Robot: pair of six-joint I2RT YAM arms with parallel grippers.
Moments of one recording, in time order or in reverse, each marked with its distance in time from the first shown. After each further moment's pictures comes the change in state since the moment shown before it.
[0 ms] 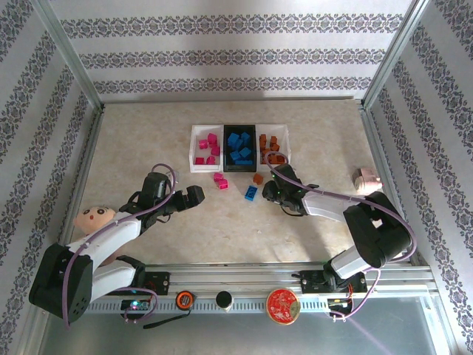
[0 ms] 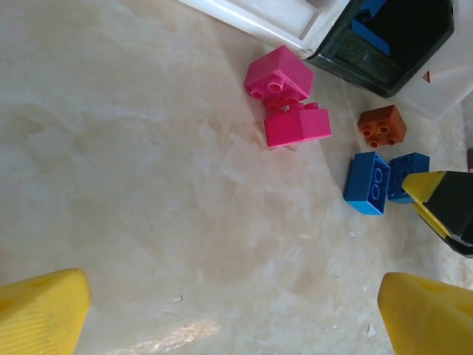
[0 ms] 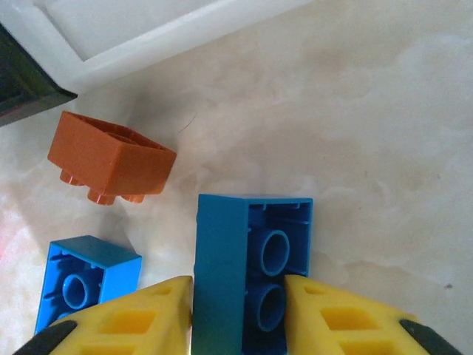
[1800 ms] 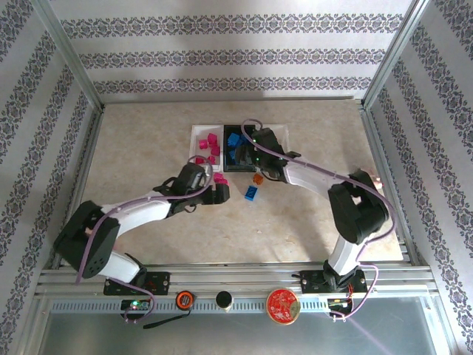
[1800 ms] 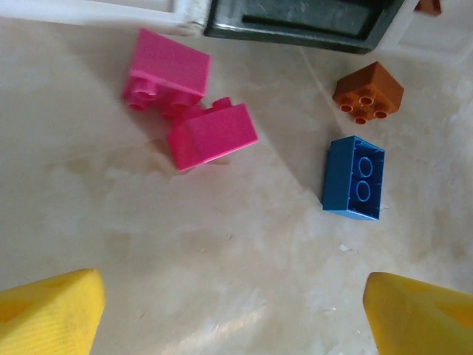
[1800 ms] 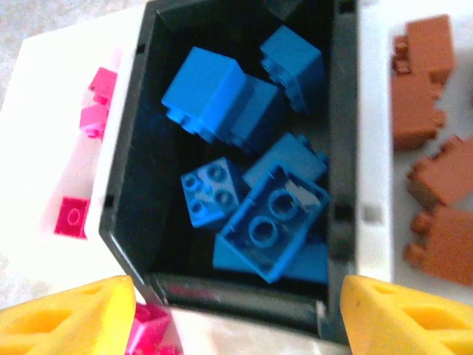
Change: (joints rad) left arm -0.274 0.376 0.272 0.032 -0.194 0.069; right arm 0.021 0.209 0.450 -0.034 -0.025 -0.198
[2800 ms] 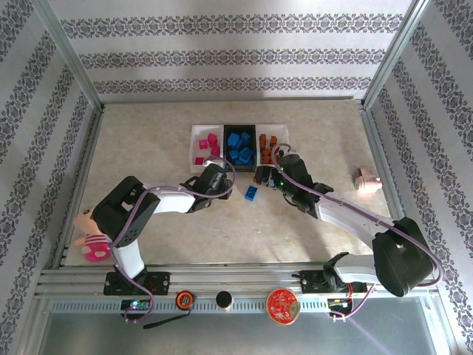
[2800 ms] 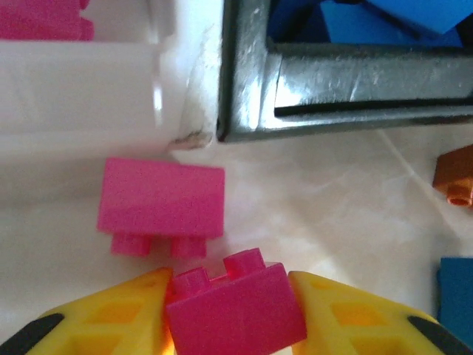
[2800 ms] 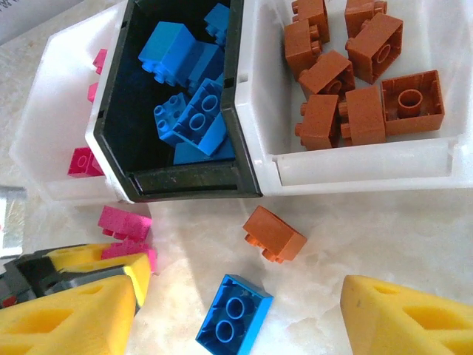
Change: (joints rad) left arm -0.057 0.287 0.081 0.237 -0.270 0.070; right arm -0.008 -0.441 -0.415 0.068 0.027 0.048
